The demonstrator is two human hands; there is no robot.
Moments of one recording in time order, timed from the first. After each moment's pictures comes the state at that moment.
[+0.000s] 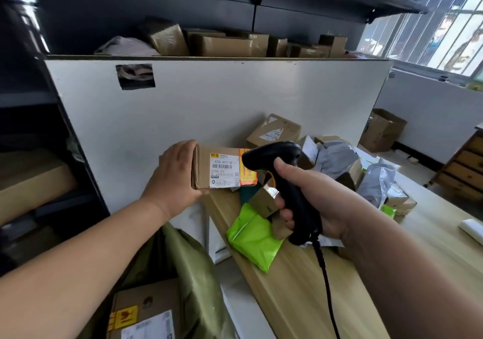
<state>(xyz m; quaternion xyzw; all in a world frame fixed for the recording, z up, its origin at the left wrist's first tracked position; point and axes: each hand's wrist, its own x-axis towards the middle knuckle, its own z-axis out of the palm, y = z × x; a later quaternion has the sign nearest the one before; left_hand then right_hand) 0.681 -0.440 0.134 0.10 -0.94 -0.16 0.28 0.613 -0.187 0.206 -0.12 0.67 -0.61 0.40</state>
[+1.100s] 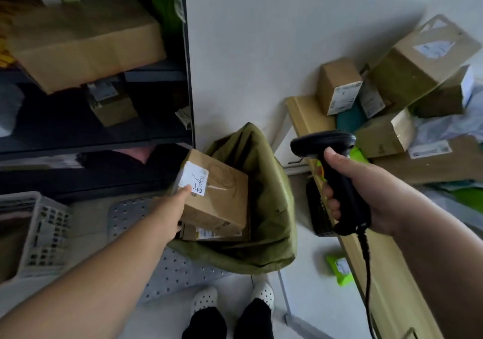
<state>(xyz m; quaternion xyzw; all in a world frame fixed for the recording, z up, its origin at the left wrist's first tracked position) 0.867 -0.521 -0.128 0.67 -0.36 -0.65 0.03 0.674 -0.308 0.064 -0.02 0.73 -0.48 0.49</state>
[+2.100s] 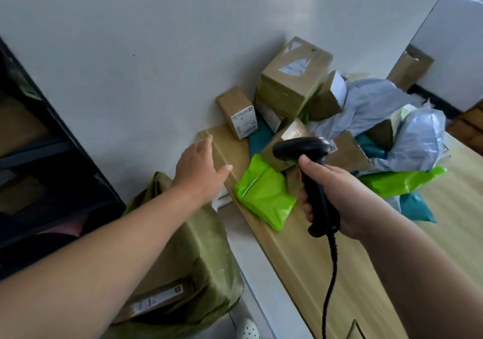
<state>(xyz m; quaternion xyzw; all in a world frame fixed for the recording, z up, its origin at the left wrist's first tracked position) 0.628 -0.430 0.014 0.22 -0.93 -0.27 0.09 0.576 -0.195 0.088 0.01 0.72 -0.60 0.35</state>
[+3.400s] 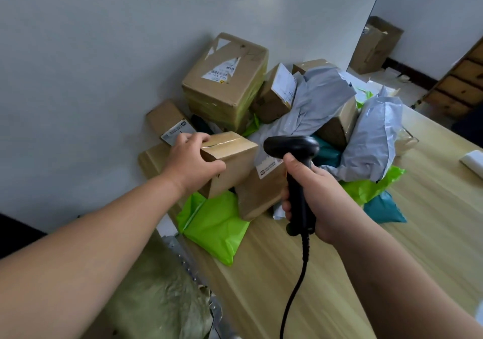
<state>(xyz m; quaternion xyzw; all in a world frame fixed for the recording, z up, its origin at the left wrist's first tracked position) 0.482 -0.361 0.017 0.17 -0.92 -0.36 0.05 0.482 -0.128 0.070 0.08 0.68 -0.68 0.27</state>
